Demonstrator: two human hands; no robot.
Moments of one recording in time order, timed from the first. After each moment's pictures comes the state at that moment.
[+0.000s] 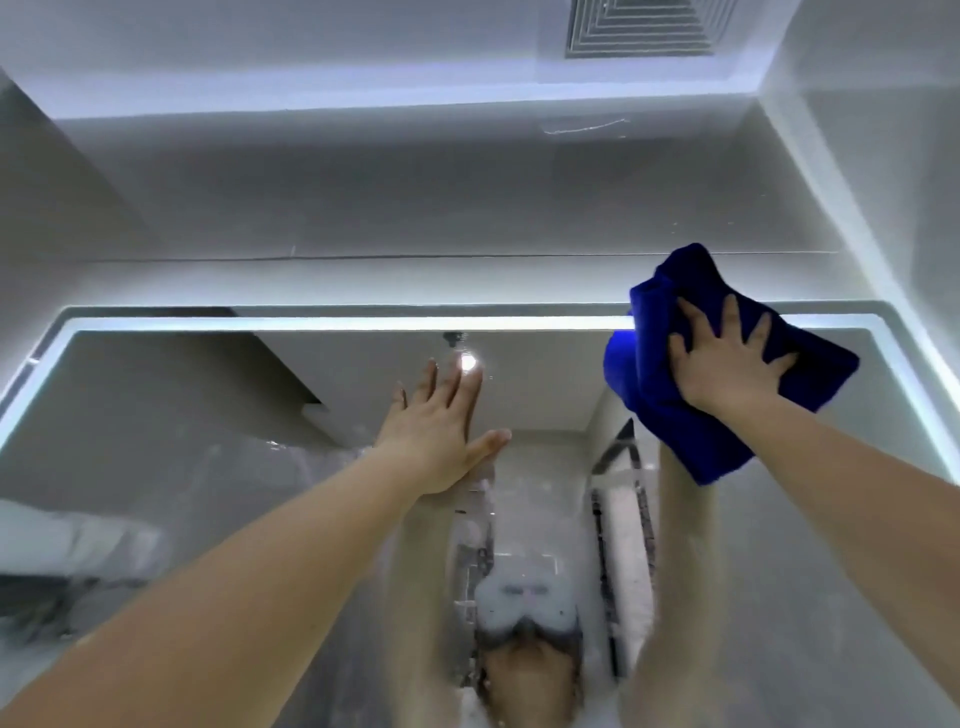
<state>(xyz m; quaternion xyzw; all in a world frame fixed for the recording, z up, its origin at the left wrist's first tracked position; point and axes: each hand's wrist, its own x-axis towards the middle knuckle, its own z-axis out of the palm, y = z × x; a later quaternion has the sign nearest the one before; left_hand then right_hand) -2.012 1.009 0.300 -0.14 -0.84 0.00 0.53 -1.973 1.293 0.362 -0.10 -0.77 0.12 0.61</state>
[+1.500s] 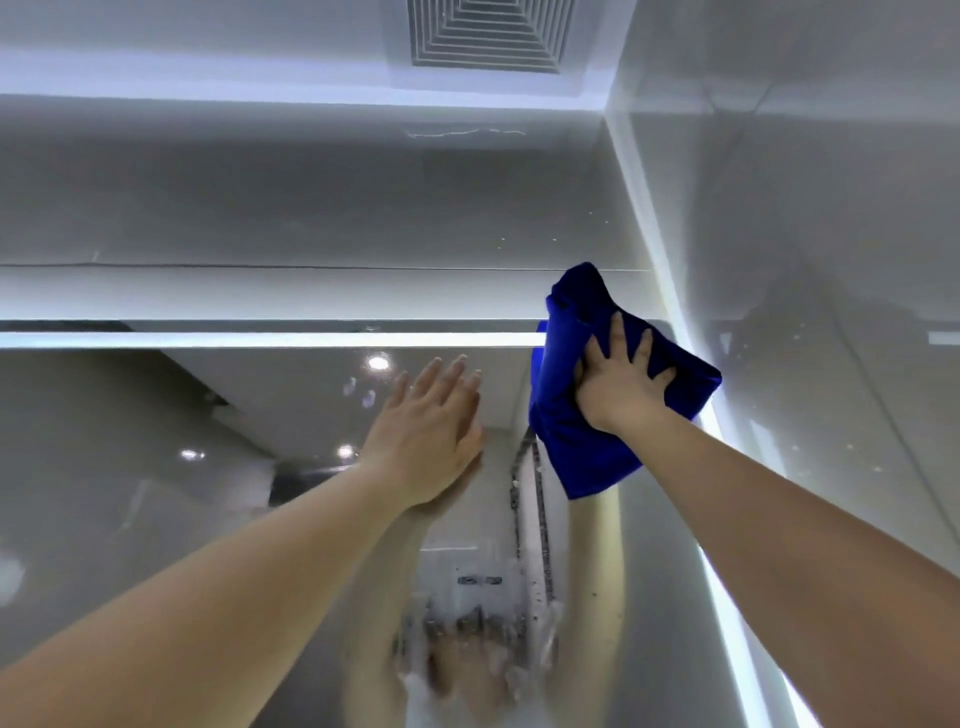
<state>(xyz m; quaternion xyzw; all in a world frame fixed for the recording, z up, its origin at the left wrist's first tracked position) -1.970 1.201 0.311 -0.24 -0.77 0.03 0.60 -1.938 1.412 0.361 -0.07 -0.83 0.08 0.54</state>
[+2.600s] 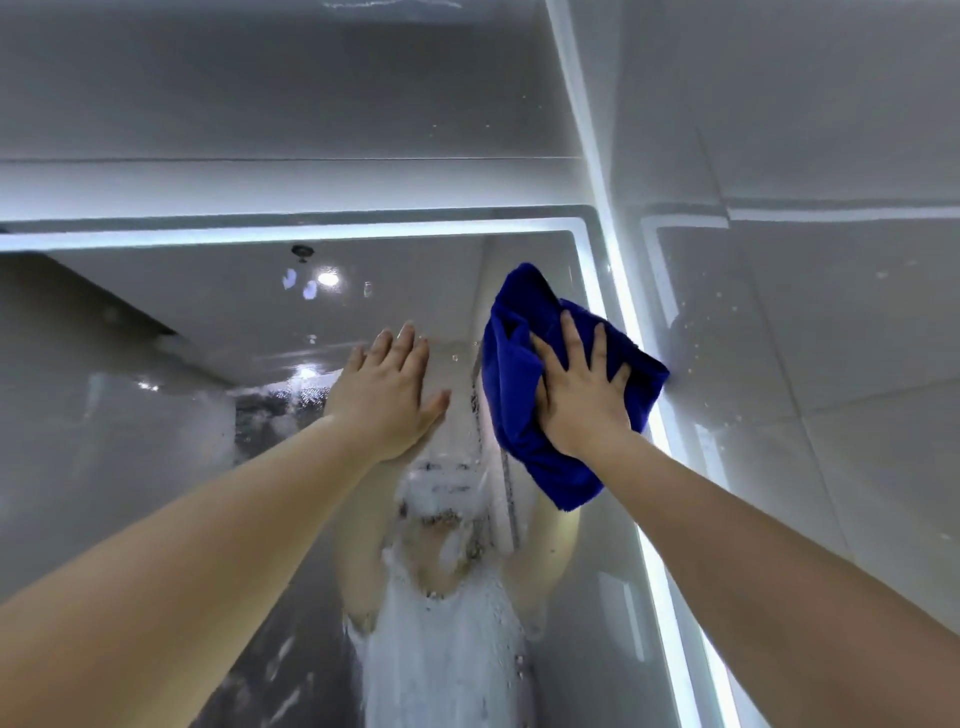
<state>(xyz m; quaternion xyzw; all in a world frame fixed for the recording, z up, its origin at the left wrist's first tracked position) -1.963 1.218 0.235 -0.20 -0.83 0.06 0.51 -1.939 1.431 0.210 -0.06 -0.83 0.02 0.55</state>
